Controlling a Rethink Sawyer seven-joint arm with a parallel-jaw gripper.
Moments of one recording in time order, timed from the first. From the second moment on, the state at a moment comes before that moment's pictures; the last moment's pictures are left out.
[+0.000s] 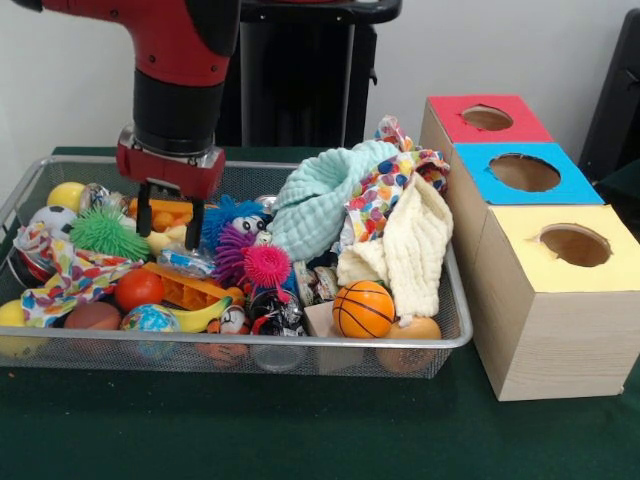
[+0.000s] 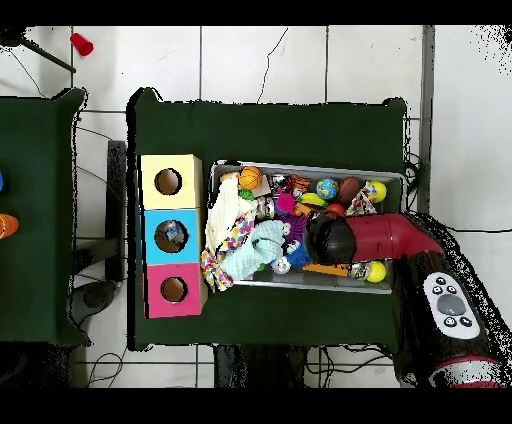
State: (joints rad) arm -0.59 -0.57 0.22 1.59 -0.69 0.51 2.07
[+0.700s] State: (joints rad) arm -0.54 -0.43 0.05 1.54 -0.59 0.43 2.14
